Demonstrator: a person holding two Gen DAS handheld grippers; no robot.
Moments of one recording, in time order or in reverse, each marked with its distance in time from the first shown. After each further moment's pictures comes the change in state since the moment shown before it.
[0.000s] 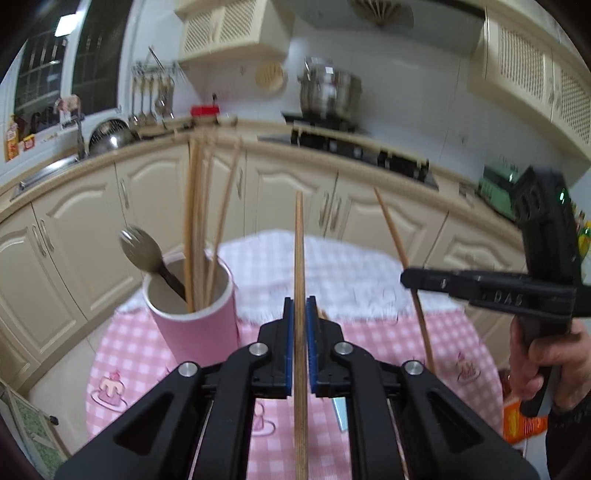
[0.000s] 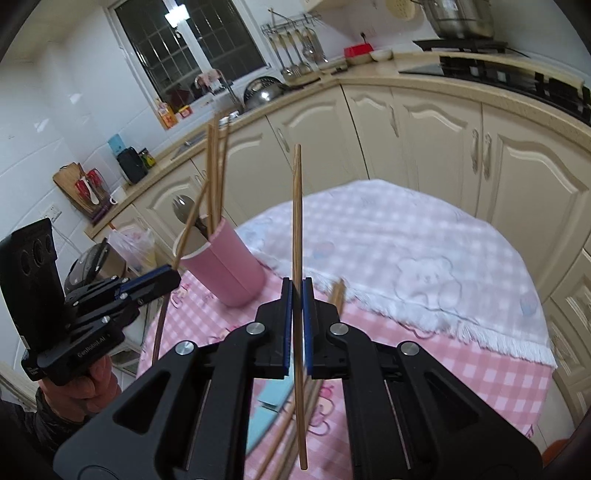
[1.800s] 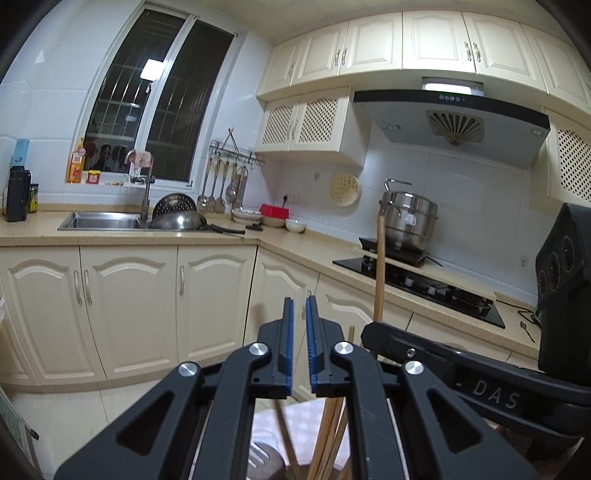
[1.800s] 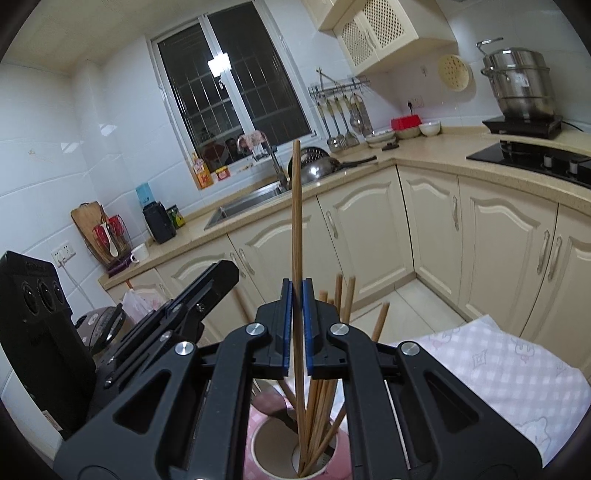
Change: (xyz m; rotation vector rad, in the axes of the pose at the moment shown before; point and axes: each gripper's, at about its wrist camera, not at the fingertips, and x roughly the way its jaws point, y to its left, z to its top) left arm 0.019 0.101 0.100 -0.154 -0.404 0.188; right arm 0.097 0.105 0.115 -0.076 -0.242 0.081
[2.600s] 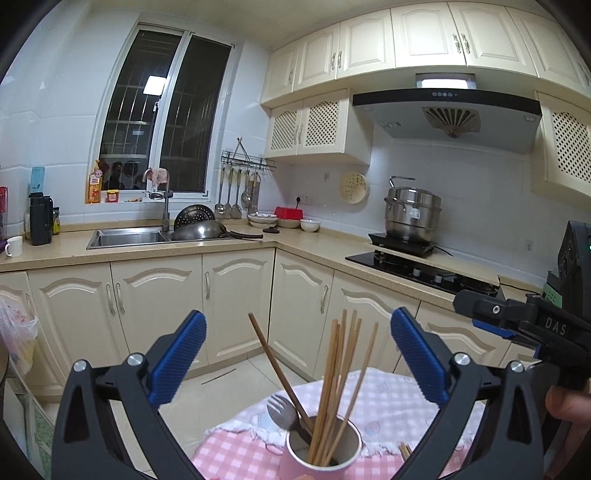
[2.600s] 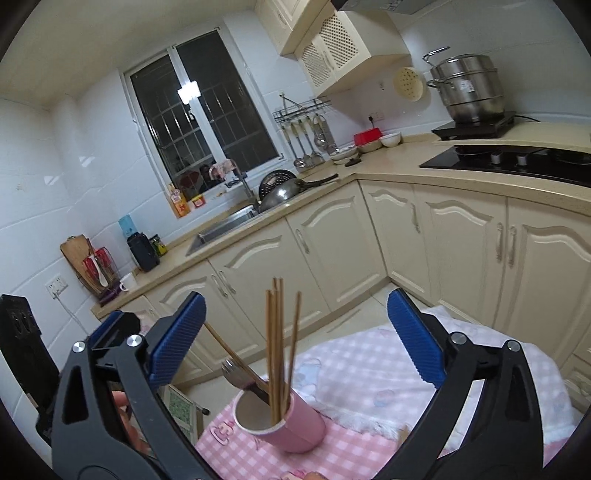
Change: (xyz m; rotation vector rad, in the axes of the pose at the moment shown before) left arm -0.091 -0.014 0.016 0.078 0.007 0.082; right arm -0.098 -0.037 0.005 0.099 -0.091 -0.097
